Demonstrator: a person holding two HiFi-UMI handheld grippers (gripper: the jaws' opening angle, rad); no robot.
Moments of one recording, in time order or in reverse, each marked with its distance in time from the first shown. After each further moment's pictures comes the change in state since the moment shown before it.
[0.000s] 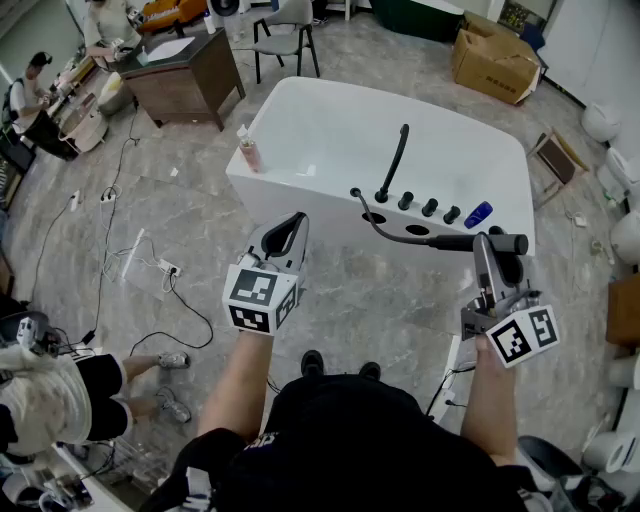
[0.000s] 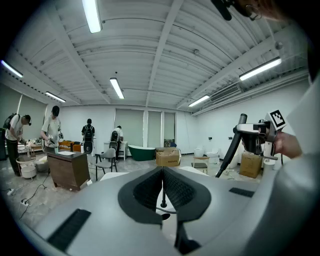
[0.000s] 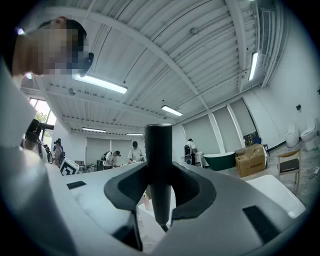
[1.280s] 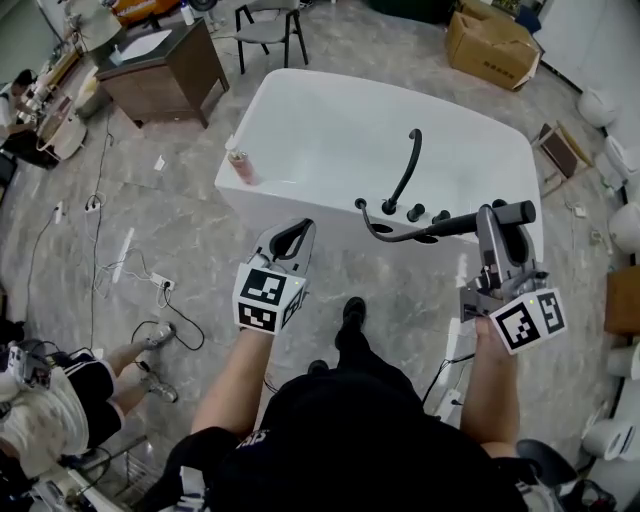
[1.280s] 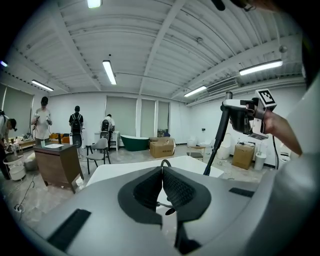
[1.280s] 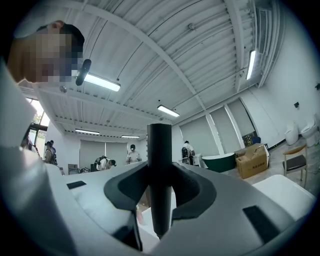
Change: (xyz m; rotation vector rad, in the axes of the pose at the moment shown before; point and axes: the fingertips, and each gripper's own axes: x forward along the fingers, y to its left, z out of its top) left arm 0.117 0.093 -0.055 0.017 0.118 -0.108; right arm 0.167 -0.024 -0.008 0.030 -0.042 -0.035
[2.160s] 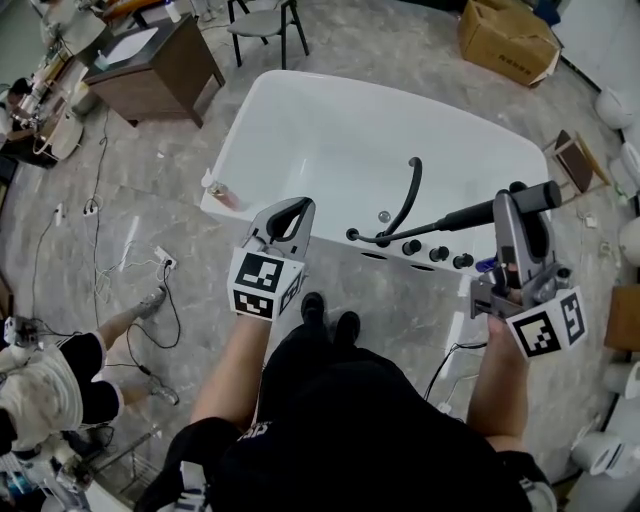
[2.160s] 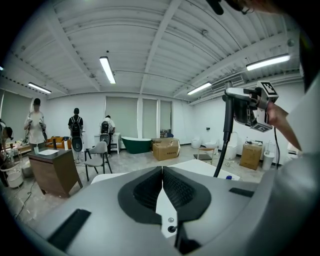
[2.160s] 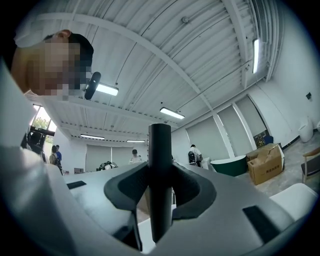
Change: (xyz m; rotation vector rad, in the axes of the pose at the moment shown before) left arm 0.178 0.066 0.071 0.022 0.000 0.035; right arm 0.147 -0.111 0.057 0.002 -0.048 0.102
